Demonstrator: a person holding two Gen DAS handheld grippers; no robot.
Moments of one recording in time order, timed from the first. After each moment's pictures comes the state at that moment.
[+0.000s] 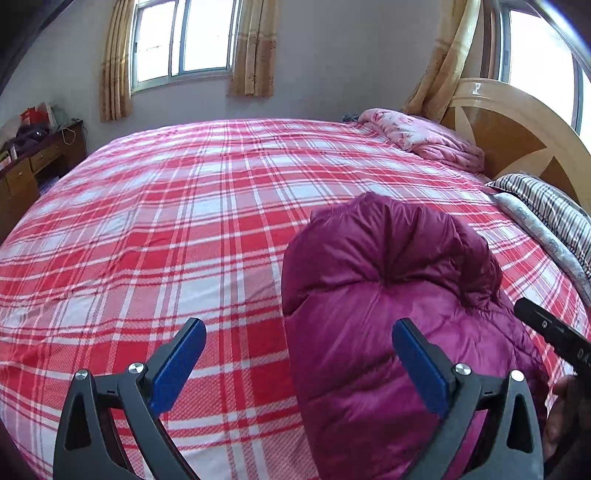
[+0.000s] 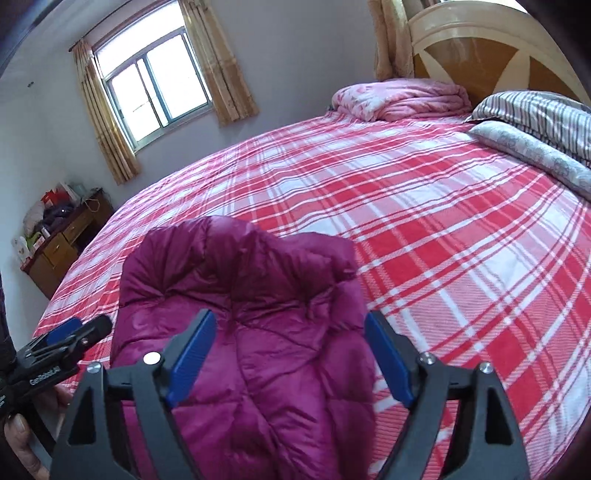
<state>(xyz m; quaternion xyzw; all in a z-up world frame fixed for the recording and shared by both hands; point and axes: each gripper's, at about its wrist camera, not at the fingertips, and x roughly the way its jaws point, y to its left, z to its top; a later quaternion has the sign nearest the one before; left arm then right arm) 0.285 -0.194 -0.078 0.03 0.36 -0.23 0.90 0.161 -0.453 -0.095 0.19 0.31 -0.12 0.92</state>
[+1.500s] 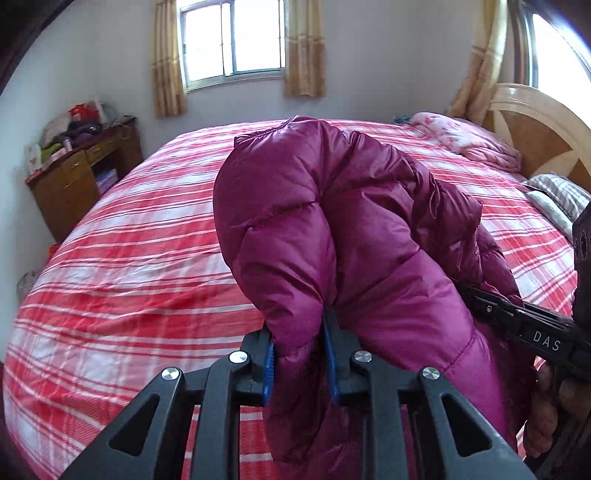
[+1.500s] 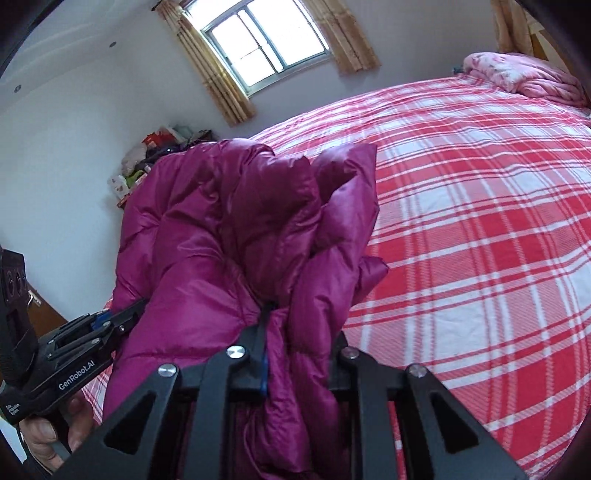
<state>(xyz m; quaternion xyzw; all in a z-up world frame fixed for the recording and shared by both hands) 0.217 -0.045 -0.038 0.05 0.36 -0.12 0.92 0.215 -0.243 -0.089 0.18 0.35 0.14 0.91</state>
